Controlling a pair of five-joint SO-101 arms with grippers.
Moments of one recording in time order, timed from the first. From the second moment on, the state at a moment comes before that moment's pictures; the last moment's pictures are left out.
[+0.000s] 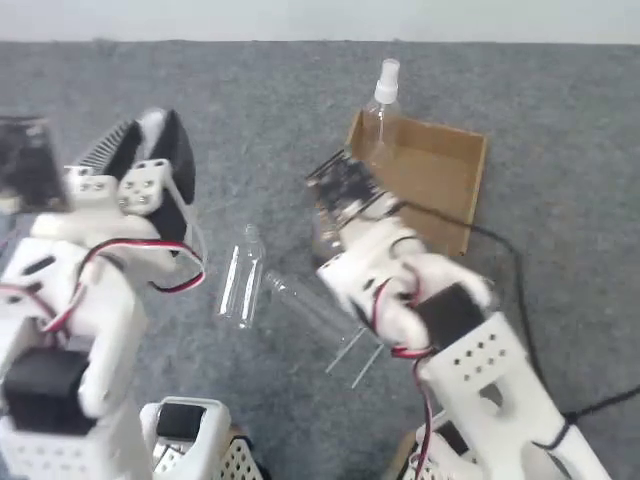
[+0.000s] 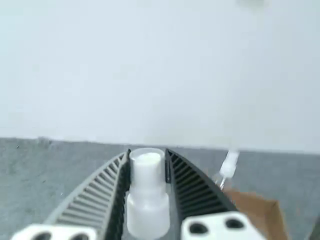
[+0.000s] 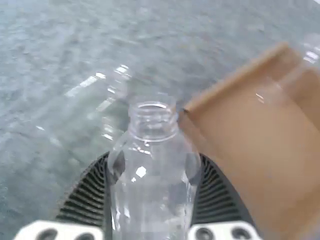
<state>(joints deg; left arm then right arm) -1.4 -53.3 8.7 69.1 14.5 -38.8 -45.5 40.5 58.2 6.5</state>
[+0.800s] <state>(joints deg) 2.3 -53.4 24.7 45.1 26.4 -43.2 -49.2 60.7 28.3 5.7</state>
